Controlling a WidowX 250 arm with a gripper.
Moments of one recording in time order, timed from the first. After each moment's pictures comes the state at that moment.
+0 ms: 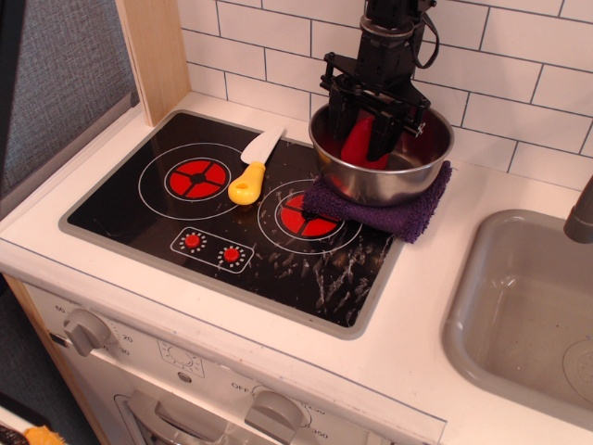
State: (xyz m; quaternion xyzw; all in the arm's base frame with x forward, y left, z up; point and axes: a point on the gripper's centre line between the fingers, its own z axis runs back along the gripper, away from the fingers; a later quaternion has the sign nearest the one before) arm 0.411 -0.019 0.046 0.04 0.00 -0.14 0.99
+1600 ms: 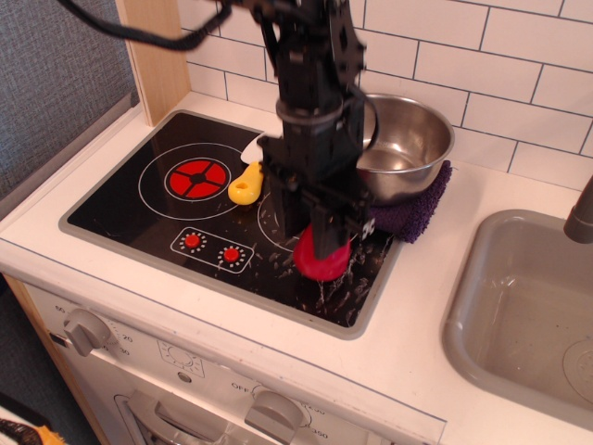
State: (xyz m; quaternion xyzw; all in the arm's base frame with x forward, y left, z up) arm 0.283 -0.030 0.048 -0.03 -0.03 -0.17 0.98
